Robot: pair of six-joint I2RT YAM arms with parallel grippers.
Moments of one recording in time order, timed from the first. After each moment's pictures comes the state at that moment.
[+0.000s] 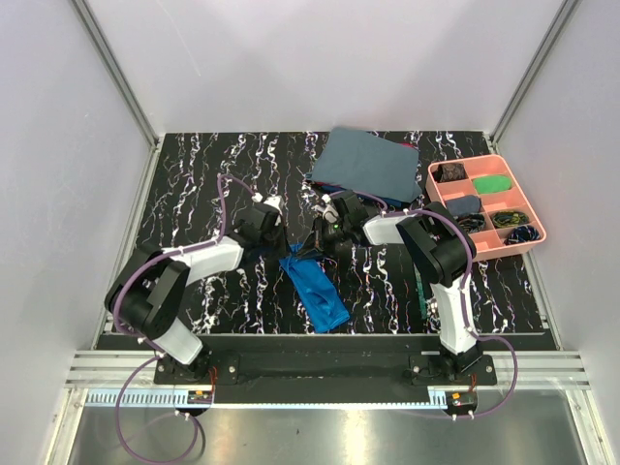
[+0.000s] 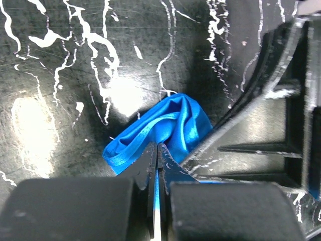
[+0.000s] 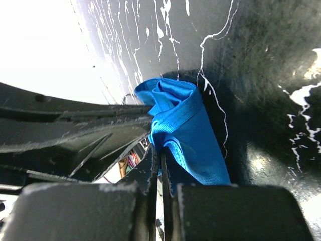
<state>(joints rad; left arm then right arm) -0.54 1.59 0.79 -0.05 0.06 -0.55 0.58 2.13 1.18 0.17 -0.81 0.96</state>
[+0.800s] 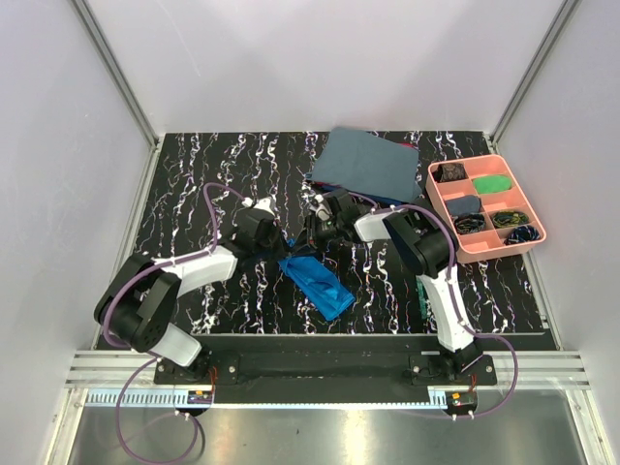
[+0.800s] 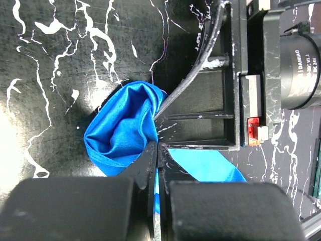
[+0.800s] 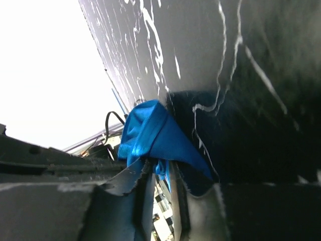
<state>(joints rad) -0.55 1.50 0.70 0.05 0.03 -0.69 0.59 2.28 1.32 0.22 -0.88 1.04</state>
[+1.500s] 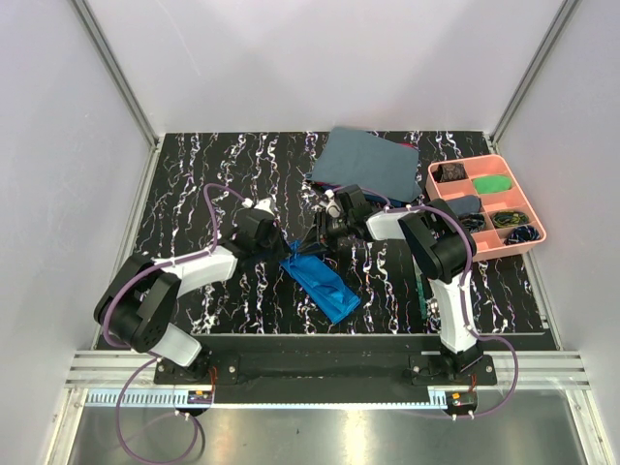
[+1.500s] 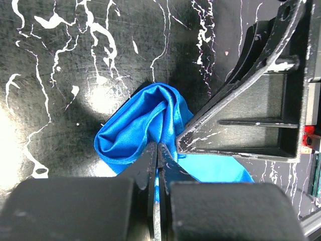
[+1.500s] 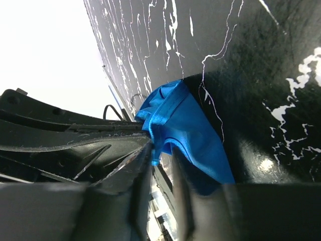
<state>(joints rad) -0.55 1.50 0.70 0.04 0.03 -0.70 0.54 2.15 1.22 0.18 -0.88 0.95</state>
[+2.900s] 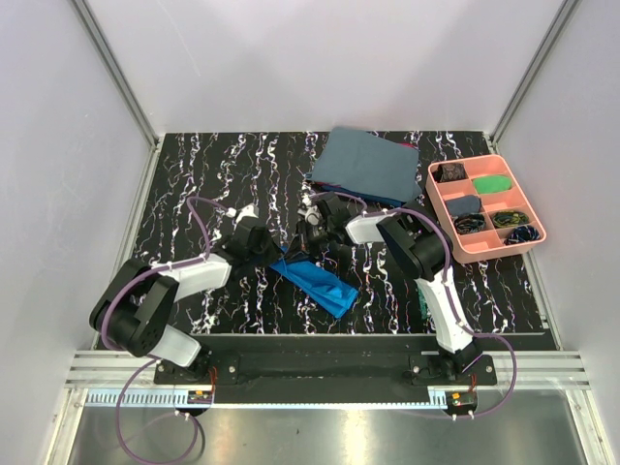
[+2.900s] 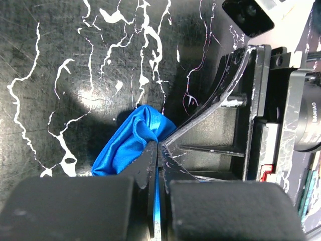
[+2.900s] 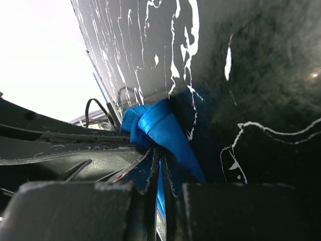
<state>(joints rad) -0.51 1.47 0.60 0.13 -0.04 -0.84 0.65 2.29 1.35 0.16 -0.87 0.91</state>
